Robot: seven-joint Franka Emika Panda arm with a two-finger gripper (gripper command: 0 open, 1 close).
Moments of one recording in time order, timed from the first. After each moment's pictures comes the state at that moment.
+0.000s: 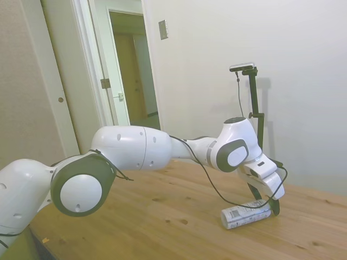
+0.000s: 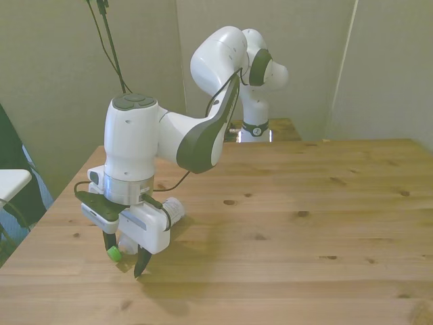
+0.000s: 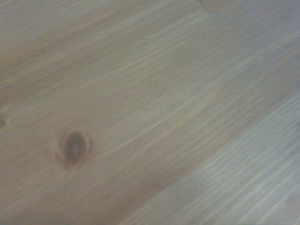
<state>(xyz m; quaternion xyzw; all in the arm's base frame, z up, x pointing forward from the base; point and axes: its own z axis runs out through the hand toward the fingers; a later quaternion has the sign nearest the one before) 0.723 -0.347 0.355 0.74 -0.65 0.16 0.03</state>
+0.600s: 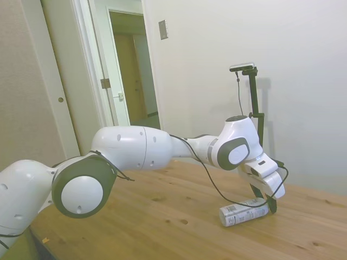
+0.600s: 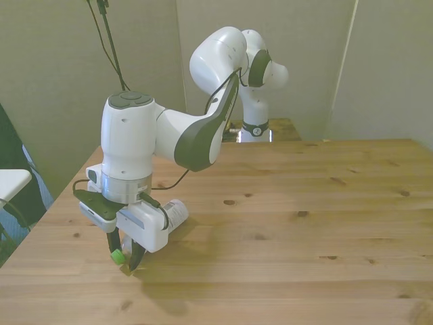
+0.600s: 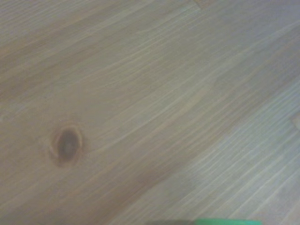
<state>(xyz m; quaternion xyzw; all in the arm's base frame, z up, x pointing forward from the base) 0.723 -0.349 0.359 0.74 -0.65 0.16 0.03</state>
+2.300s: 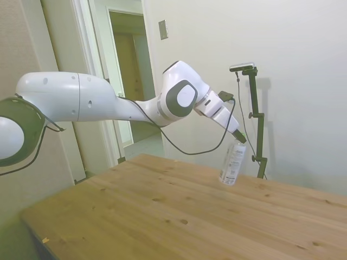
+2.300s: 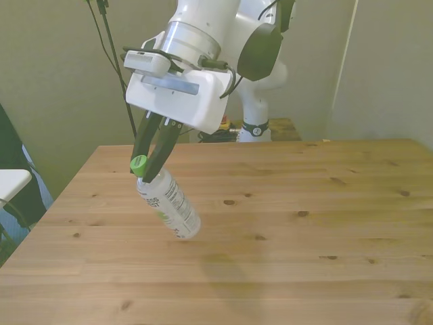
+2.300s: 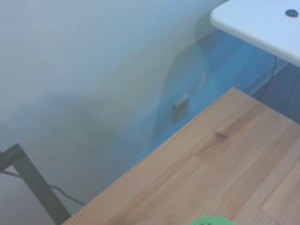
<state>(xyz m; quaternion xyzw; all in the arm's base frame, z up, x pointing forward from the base) 0.675 -0.219 0.555 0.64 -0.67 0.37 -0.02</state>
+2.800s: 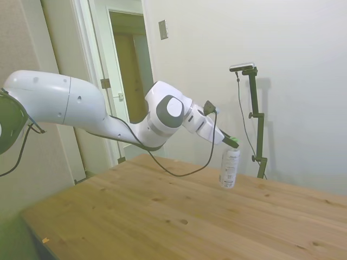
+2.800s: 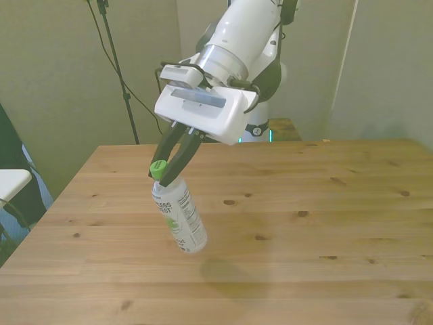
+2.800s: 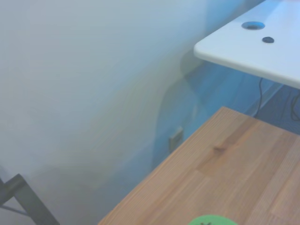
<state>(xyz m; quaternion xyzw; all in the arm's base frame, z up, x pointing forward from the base) 0.675 -0.174 0.516 0.58 -0.69 0.45 -0.03</state>
